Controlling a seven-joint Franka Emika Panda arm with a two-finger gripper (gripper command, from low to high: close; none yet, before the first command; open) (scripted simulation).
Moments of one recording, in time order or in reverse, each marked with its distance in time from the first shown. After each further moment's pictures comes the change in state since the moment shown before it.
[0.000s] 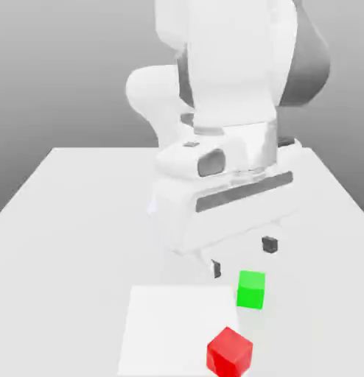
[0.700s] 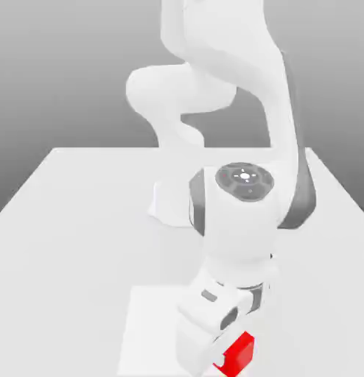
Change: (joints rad) arm 0.000 0.221 0.014 -0.018 -0.060 0.104 -0.080
